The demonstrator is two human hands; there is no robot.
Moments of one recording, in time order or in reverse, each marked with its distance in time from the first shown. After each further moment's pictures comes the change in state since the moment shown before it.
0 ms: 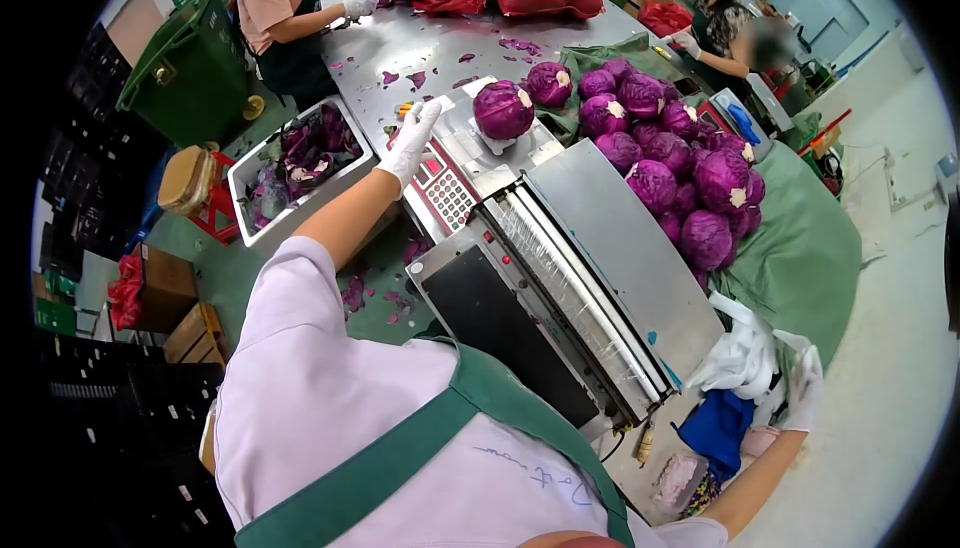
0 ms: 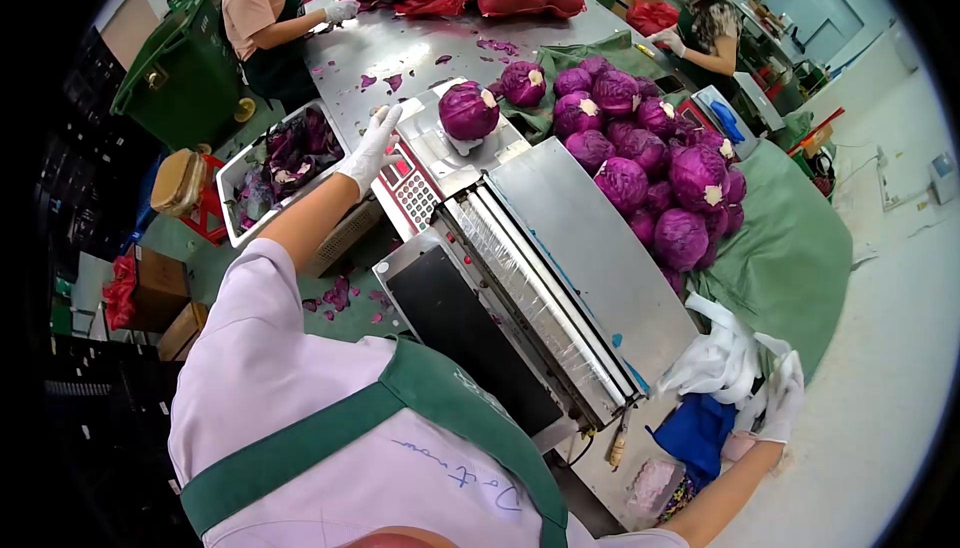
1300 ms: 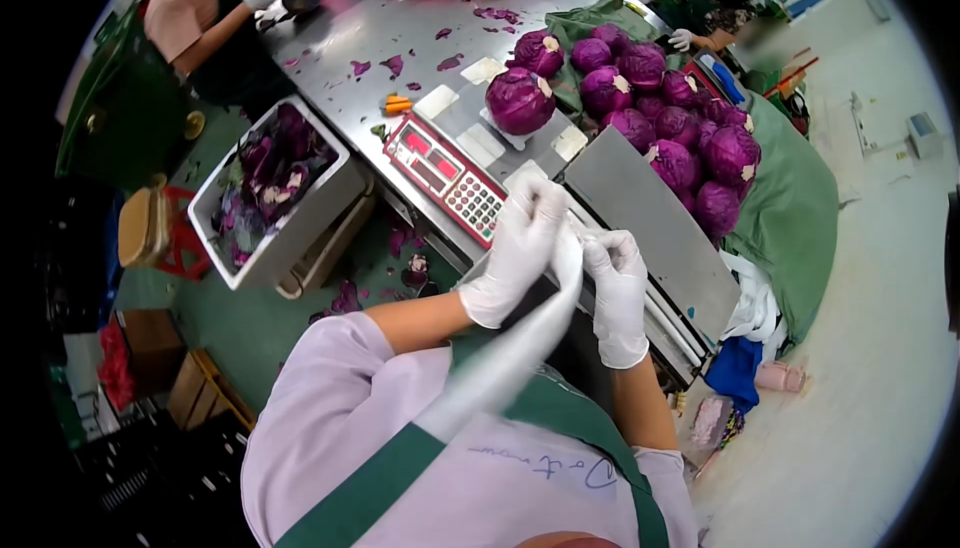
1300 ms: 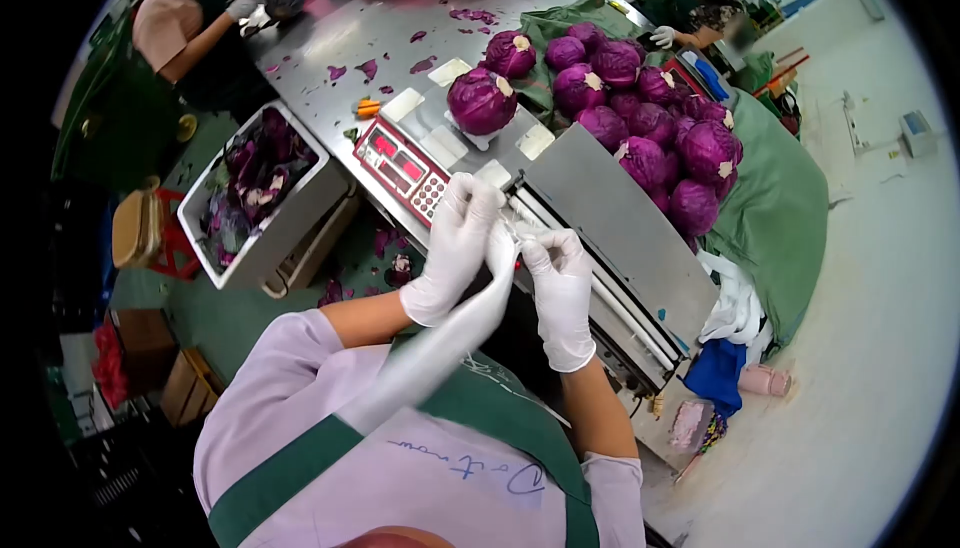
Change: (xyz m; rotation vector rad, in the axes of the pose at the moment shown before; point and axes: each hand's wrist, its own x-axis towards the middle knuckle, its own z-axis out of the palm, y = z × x) left_hand -0.173 0.029 0.042 -0.378 -0.367 0.315; right_hand -0.288 0.085 0.480 0.009 -0.517 0.064
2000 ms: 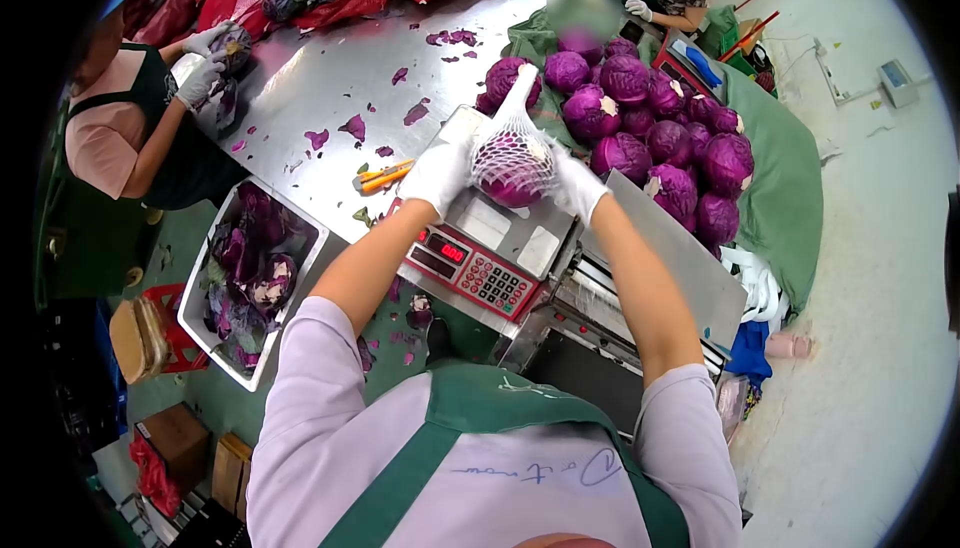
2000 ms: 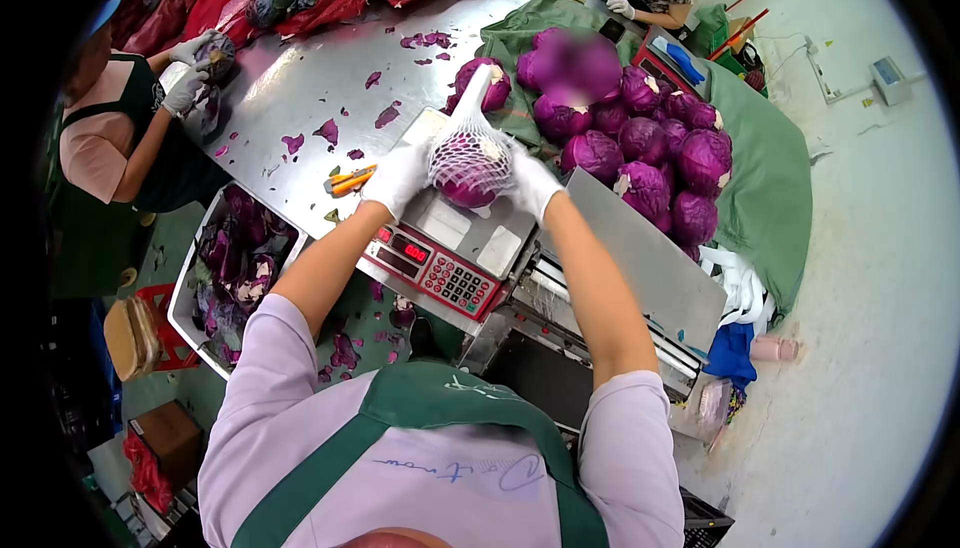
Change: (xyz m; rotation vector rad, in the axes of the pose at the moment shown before) left_hand 0.266 -0.111 -0.160 1.421 -0.369 -0.104; right_hand 0.318 0.141 0.014 -0.418 0.158 0.580
